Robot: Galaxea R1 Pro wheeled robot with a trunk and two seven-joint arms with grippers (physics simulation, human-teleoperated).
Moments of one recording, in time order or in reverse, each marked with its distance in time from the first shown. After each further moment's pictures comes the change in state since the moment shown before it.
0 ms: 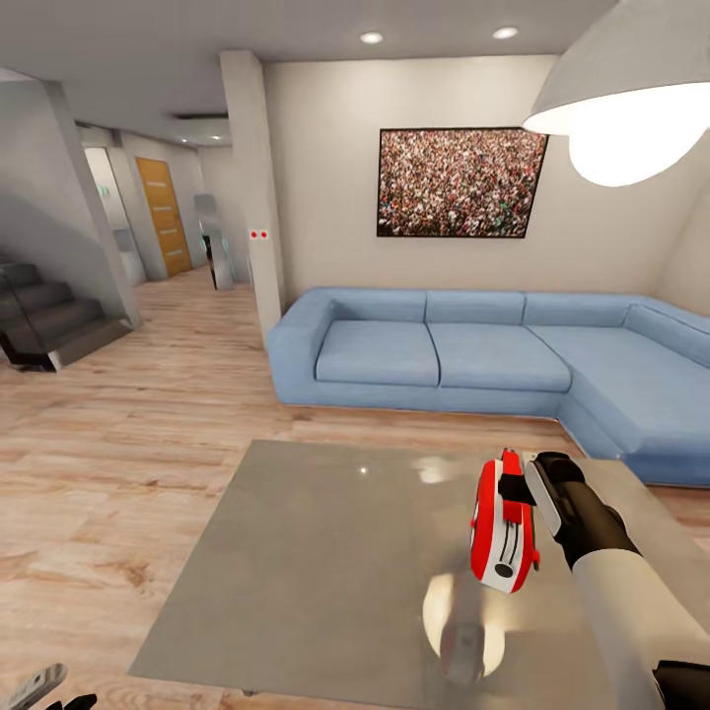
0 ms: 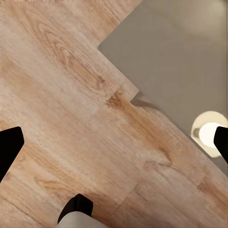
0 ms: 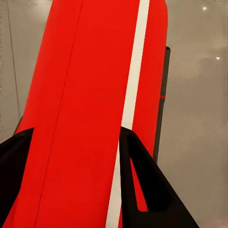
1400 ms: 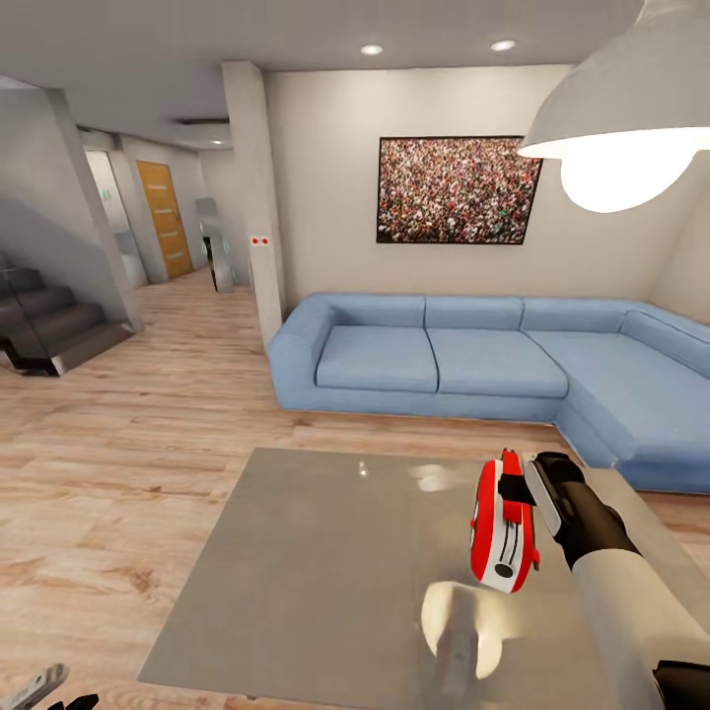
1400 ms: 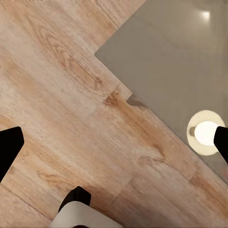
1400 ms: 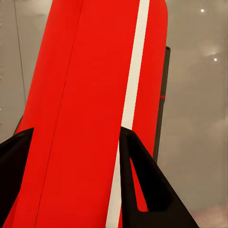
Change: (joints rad) left arm 0.000 -0.004 0.000 0.000 0.001 0.001 0.000; right arm 0.000 0.000 0.001 0.000 0.001 0.000 0.002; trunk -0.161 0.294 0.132
